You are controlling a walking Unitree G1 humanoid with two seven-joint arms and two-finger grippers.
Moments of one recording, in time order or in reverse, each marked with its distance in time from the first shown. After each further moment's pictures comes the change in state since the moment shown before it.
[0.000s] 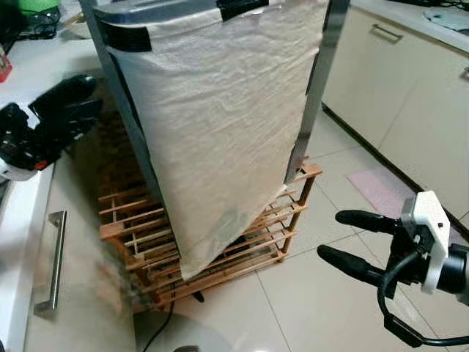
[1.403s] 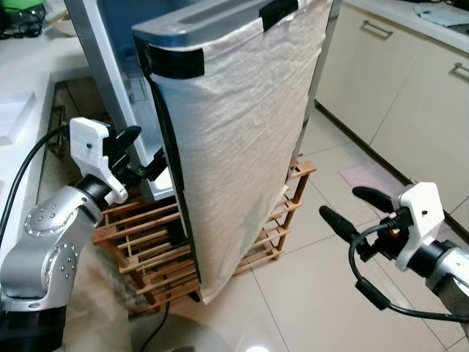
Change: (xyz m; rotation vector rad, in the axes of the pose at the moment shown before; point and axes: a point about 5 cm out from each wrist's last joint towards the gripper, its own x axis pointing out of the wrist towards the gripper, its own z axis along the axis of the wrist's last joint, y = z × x) left arm 0.051 -0.017 -0.088 0.327 0.204 0.429; right arm 0.027 -0.019 0.005 -0.086 -0.163 -0.448
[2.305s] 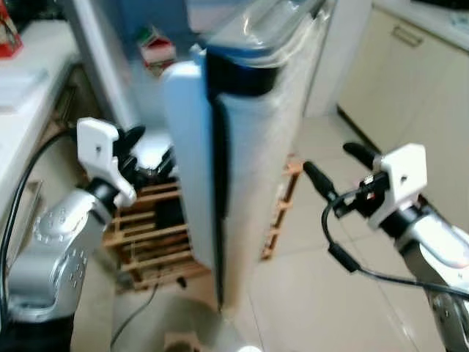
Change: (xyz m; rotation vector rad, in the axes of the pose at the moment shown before) left arm 0.002 -0.018 -0.004 -0.013 0.008 0.019; right arm 0.029 0.008 0.026 -0.068 -0.129 -0.084
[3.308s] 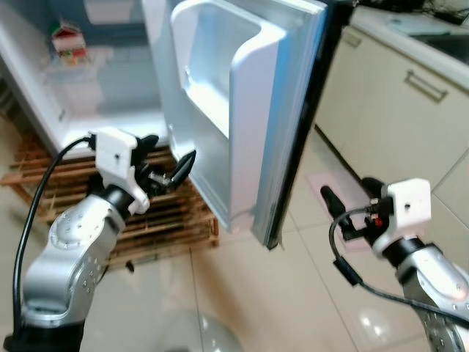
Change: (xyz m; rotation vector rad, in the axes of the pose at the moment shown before) left arm 0.006 -0.009 0.004 0.116 -0.021 0.030; right arm -0.020 0.006 -0.038 0.140 0.108 -0.193
